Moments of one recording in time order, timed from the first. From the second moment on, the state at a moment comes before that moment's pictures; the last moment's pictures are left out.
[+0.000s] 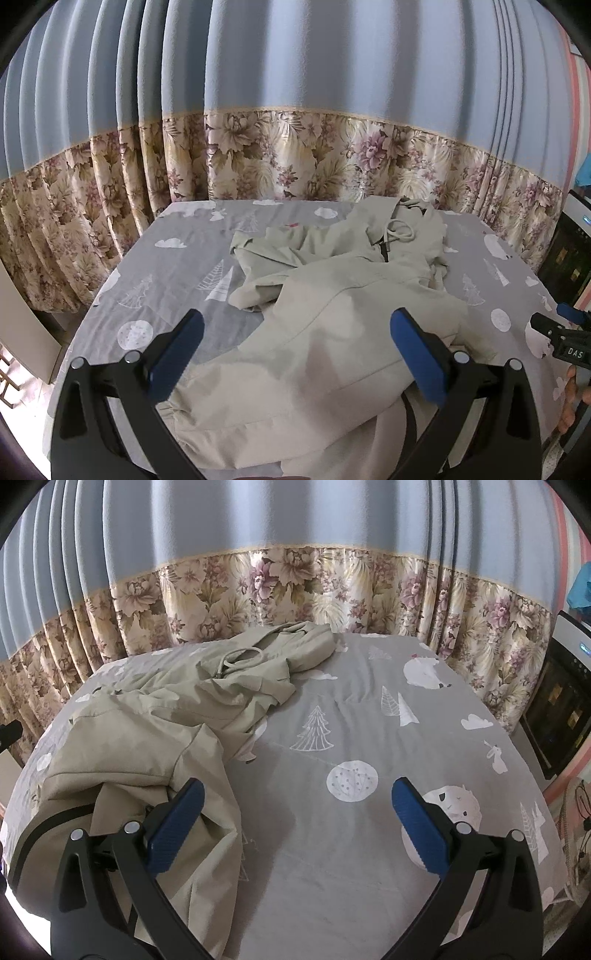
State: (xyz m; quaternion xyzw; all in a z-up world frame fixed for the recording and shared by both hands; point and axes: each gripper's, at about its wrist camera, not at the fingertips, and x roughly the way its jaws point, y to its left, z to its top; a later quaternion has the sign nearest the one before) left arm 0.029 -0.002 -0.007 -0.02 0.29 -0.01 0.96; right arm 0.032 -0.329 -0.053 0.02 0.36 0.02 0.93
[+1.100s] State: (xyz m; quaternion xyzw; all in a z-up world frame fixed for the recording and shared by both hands) left arm 0.026 0.017 -0.016 -0.04 0.30 0.00 0.95; right arm 0.036 -0.317 -0.056 0.01 0.36 0.03 0.93
